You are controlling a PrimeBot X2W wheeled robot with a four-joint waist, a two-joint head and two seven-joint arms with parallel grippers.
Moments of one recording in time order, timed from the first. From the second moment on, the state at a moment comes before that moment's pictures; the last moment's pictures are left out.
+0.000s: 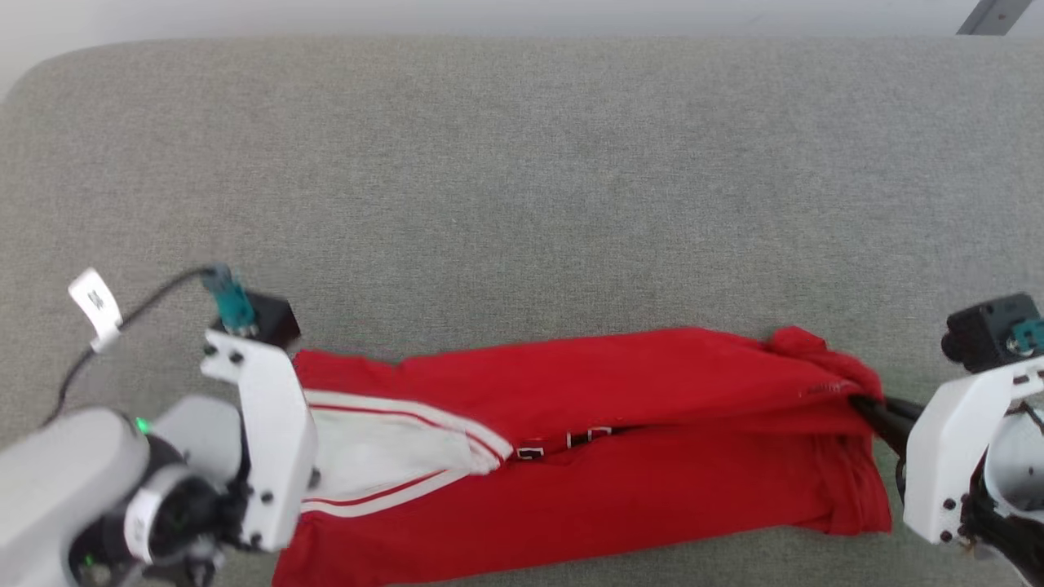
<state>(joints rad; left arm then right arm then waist) -0.73 1.00 -1.01 -0.30 -1.26 0.46 0.96 -0.09 -0.33 -0.03 -0.30 0.53 0.13 0.98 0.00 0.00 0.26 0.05</state>
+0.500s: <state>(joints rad) -0.59 0.89 -1.04 -0.12 -1.29 0.43 0.82 -0.08 -0.26 0.03 -0.09 0.52 0.13 0.94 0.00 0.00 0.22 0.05</state>
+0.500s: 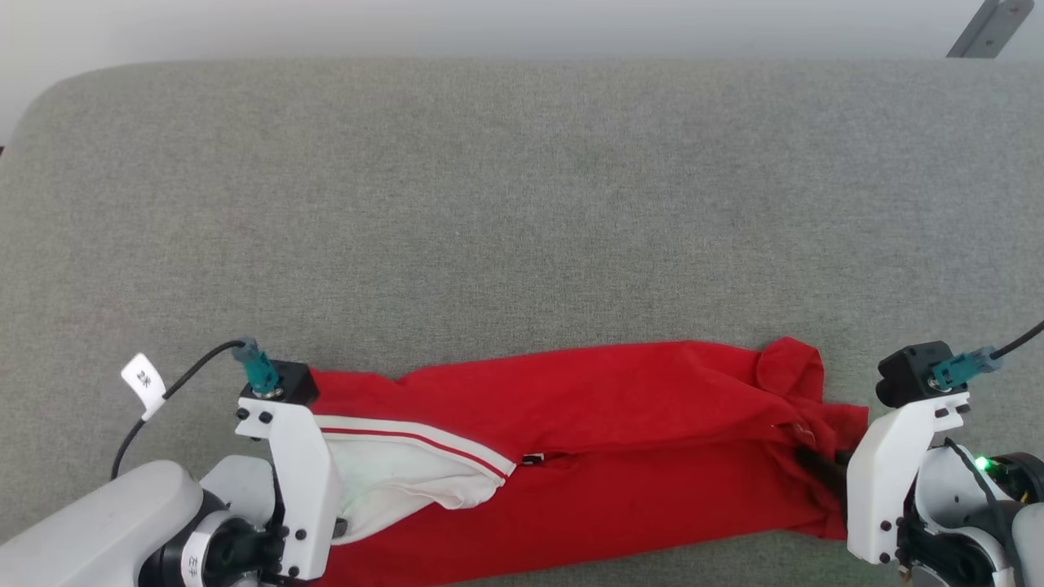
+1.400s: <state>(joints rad) -0.49 0.79 -0.85 0.06 -1.07 0.27 -0.03 -0.12 -0.25 -0.13 -0.02 0.53 0.13 0.95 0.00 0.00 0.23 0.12</state>
